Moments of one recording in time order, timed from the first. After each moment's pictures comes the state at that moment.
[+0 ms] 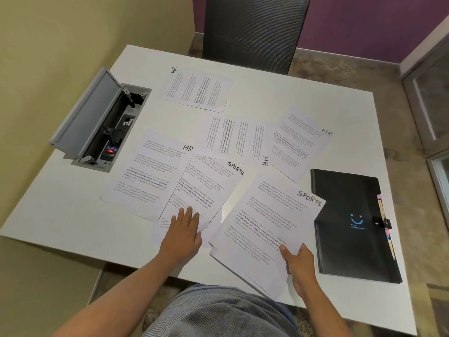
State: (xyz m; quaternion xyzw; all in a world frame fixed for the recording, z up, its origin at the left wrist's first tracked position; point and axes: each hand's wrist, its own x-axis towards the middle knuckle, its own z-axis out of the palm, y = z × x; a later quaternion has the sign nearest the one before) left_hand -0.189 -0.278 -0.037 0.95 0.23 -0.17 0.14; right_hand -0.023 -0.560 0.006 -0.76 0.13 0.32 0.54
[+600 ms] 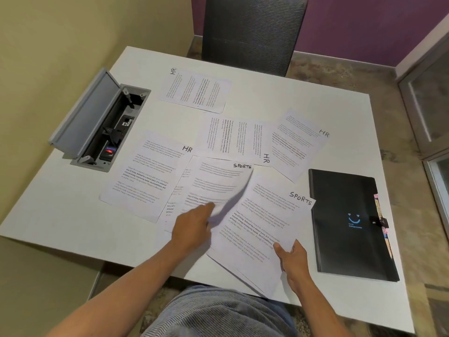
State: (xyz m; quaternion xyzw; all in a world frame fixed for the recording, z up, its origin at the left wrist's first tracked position) left_hand -0.154 -0.291 0.021 0.94 0.23 0.03 0.24; right_hand -0.027 -0.551 0.008 -0.75 0.12 0.35 0.55
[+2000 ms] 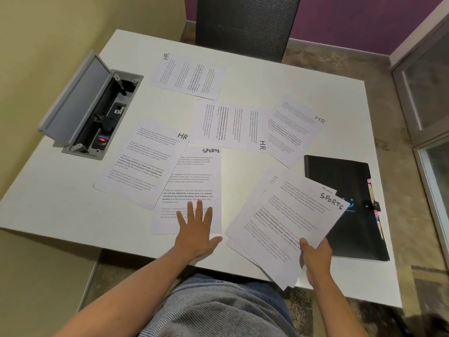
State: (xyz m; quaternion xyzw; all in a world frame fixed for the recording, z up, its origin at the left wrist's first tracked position) left_hand -0.174 -0.330 -0.030 0.93 0.23 -0.25 0.14; right_hand -0.014 -0.609 -0.001 -0.80 0.19 0.22 0.52
